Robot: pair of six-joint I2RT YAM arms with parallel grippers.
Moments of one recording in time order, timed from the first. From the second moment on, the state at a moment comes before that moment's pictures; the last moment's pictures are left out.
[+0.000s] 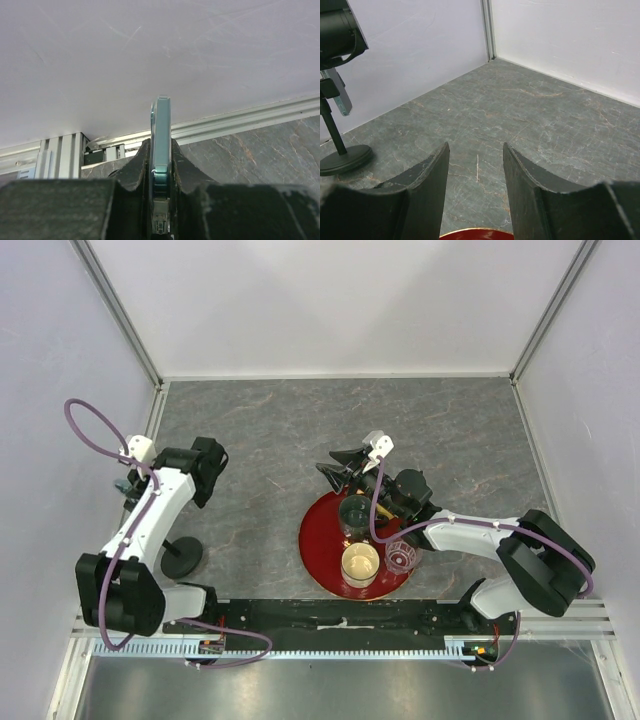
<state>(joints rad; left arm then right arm) -0.14 1.28 1.06 -1.35 -1.44 -1.50 0.77 1.44 0.59 1.04 -0.11 0.16</state>
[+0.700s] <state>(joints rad) -0.16 1.14 1.00 -1.35 -1.39 -1.63 0.77 1.44 0.59 1.04 -0.11 0.16</state>
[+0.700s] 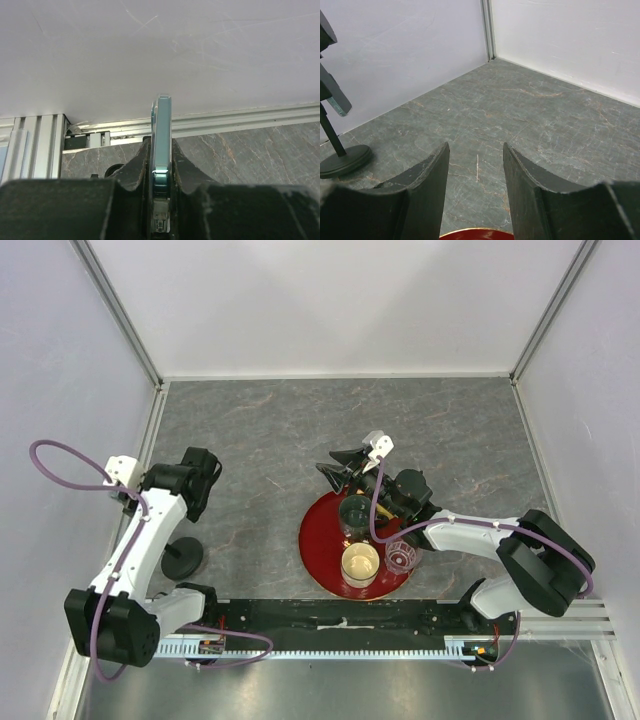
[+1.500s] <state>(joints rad) -0.16 1.05 0.98 -1.35 -1.12 -1.55 0.77 1.44 0.59 1.04 -0.11 0.16</state>
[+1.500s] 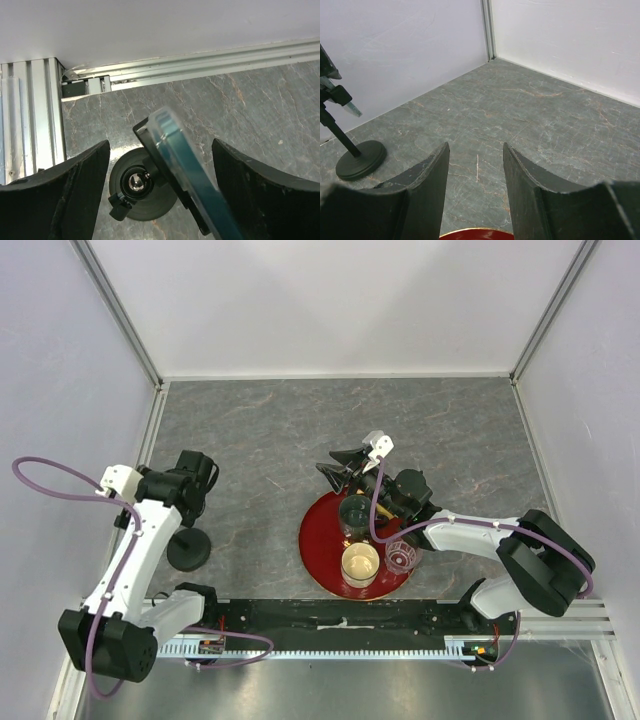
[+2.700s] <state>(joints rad) -0.16 0.88 1.19 -1.30 -0.74 -1.09 0.77 1.44 0.59 1.04 -0.11 0.15</state>
